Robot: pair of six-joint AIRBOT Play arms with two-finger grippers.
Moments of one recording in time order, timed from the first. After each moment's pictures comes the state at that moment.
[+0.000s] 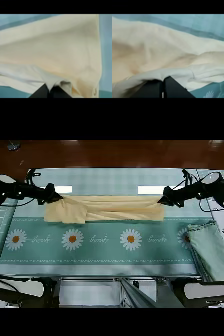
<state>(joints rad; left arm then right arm) 0.24 -1.68 1.33 0.81 -1.16 -1.33 -0.15 -1.58 1.27 -0.93 1.14 1.49</state>
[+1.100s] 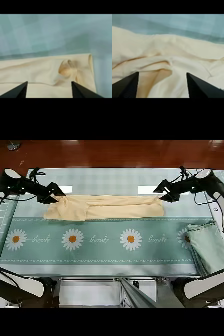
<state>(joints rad) 0.26 -1.79 1.52 1.01 -1.26 -1.43 -0.18 -1.77 1.48 -0.89 1.15 1.51</state>
